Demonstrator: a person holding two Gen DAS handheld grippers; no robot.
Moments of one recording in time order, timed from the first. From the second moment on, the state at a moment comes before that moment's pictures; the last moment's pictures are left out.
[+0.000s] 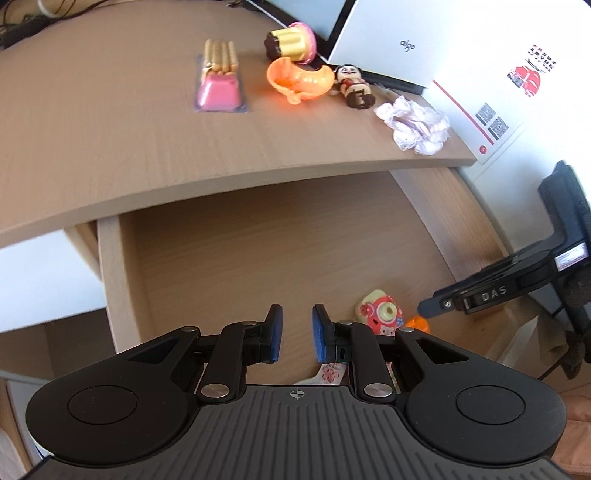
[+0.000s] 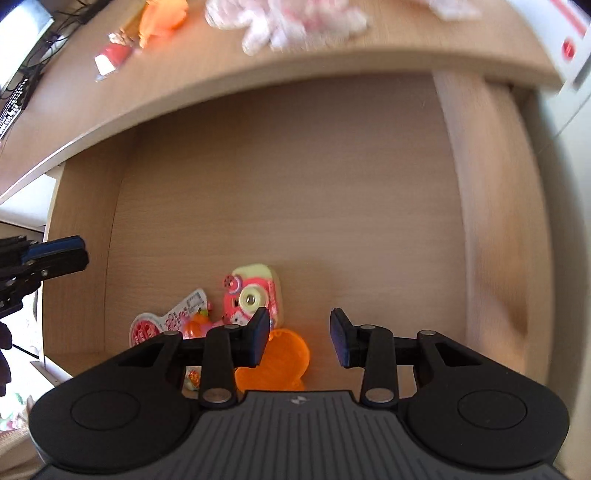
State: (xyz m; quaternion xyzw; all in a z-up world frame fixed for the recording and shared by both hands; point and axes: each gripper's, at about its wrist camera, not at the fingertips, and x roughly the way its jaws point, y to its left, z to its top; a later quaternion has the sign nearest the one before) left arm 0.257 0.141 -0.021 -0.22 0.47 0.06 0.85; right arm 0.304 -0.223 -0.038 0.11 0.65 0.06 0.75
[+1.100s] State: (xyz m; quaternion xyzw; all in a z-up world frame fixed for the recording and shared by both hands) left arm 0.293 0.082 -0.045 -0.19 0.59 -0.06 0.79; right arm 0.266 -0.204 -0.008 0.10 0.58 0.03 0.81
